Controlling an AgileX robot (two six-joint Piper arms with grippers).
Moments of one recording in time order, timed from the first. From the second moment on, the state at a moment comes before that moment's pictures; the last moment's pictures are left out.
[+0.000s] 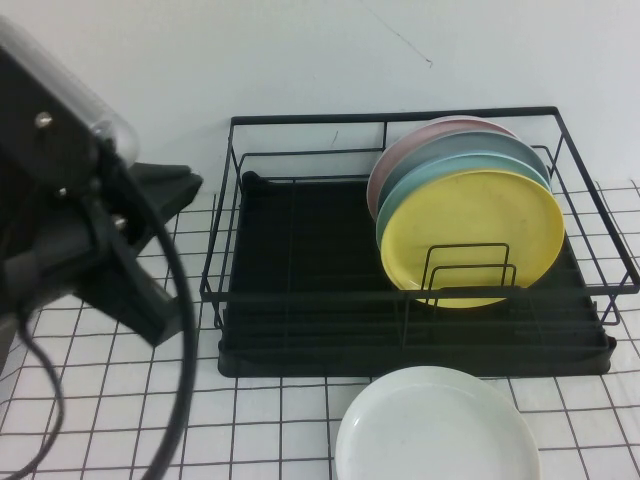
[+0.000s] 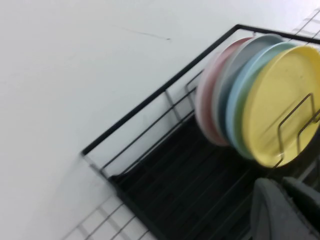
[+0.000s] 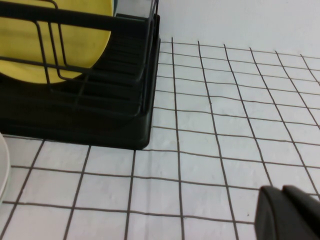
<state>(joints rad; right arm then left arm) -0.02 -0.01 0.02 0.01 0.41 -0.16 -0.56 0.93 -0.93 -0.04 0.38 0.29</state>
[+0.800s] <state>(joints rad) -0.02 -0.01 0.02 0.01 0.41 -0.16 -0.51 0.85 -0.93 0.07 0.54 0.19</state>
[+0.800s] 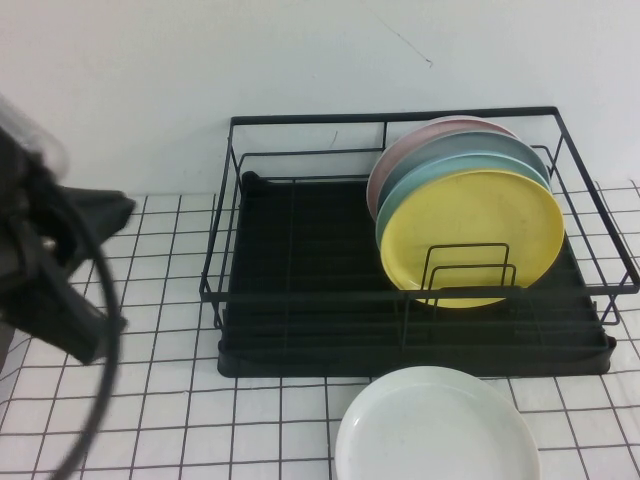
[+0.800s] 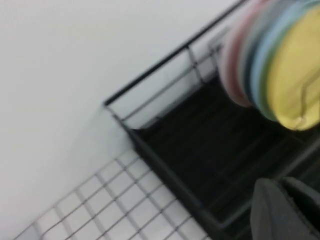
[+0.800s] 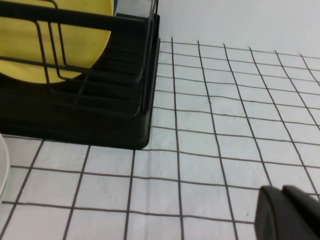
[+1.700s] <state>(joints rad) -0.02 -0.01 0.02 0.01 0.41 -0.16 -0.19 0.00 0.02 0.02 0.36 -0.11</state>
